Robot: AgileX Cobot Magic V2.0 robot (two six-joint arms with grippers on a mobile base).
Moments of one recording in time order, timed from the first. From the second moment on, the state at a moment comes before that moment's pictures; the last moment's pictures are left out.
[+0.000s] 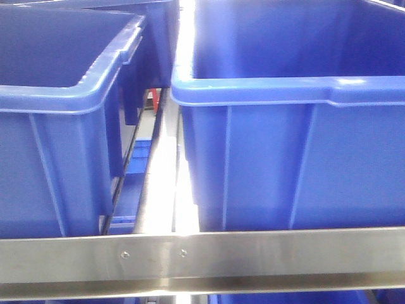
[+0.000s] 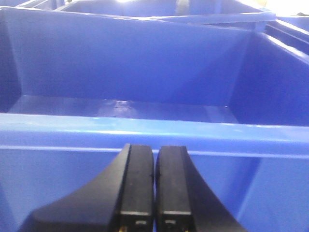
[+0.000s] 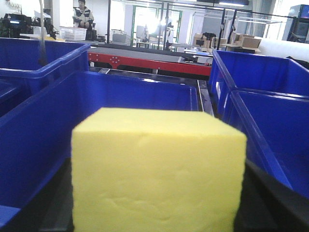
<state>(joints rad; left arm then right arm) -0.06 -0.01 0.00 0.13 0.08 -0.20 0.15 0.00 -0.45 -0.05 0.42 -0.03</state>
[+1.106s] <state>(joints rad) -0.06 -0.01 0.00 0.13 0.08 -0.20 0.15 0.07 -0.46 -0.04 0.43 -0.03</state>
